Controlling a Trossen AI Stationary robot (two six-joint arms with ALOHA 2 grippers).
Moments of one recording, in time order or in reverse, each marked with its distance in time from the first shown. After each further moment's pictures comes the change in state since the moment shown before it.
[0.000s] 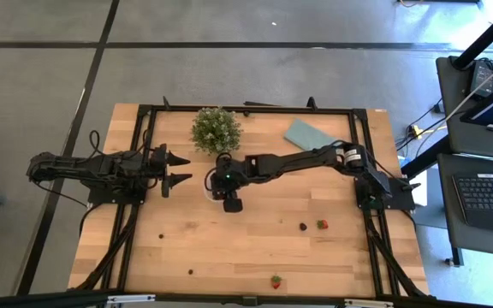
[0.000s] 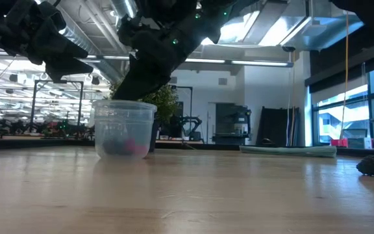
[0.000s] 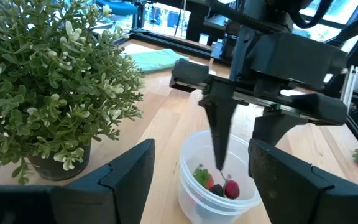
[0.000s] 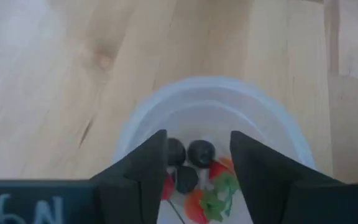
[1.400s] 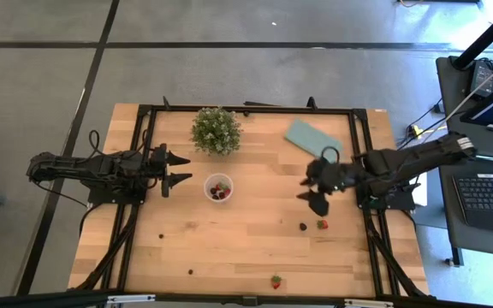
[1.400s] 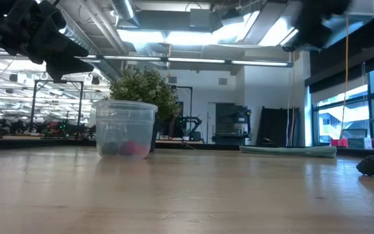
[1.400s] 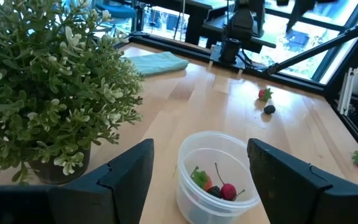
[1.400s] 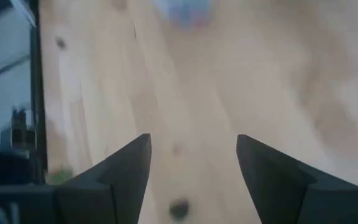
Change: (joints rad) left arm 0.000 0.000 0.000 0.010 -0.004 0.008; right arm 0.261 -1.132 -0.831 -0.318 0.222 0.805
